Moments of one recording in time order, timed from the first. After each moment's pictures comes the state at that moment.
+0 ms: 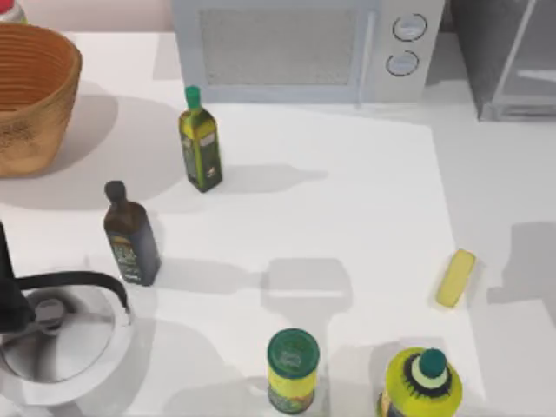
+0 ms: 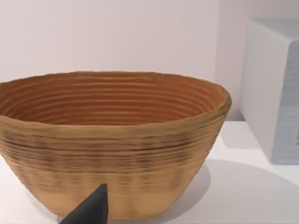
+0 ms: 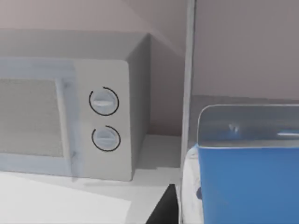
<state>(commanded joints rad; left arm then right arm) 0.00 0.00 0.00 0.00 0.00 0.00 0.08 0.42 0.11 0.31 -0.06 0.00</state>
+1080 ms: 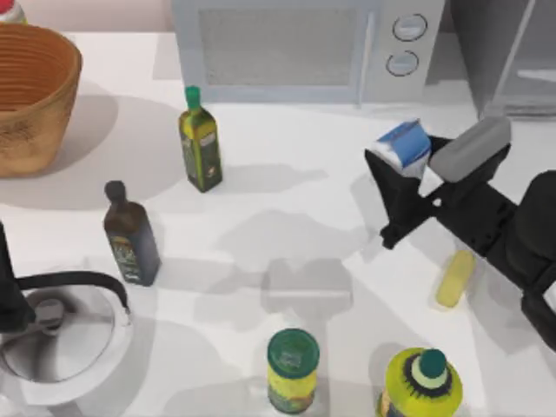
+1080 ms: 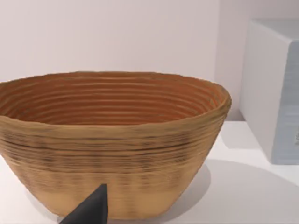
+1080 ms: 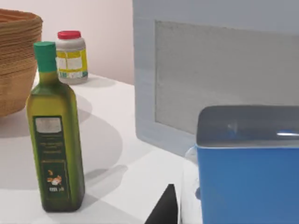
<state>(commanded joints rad) 0.00 0.00 0.00 0.00 0.00 0.00 0.38 2.02 0.54 1.49 -0.29 0.02</state>
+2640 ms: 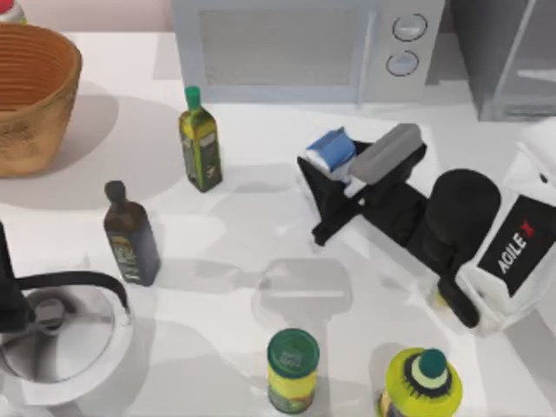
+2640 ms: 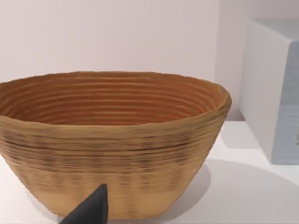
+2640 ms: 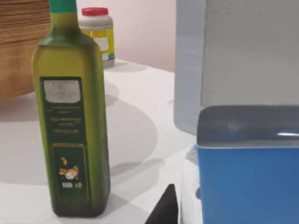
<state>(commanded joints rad) 0.00 0.00 0.00 0.00 0.00 0.00 0.48 2.37 0.87 1.51 -0.26 0.02</state>
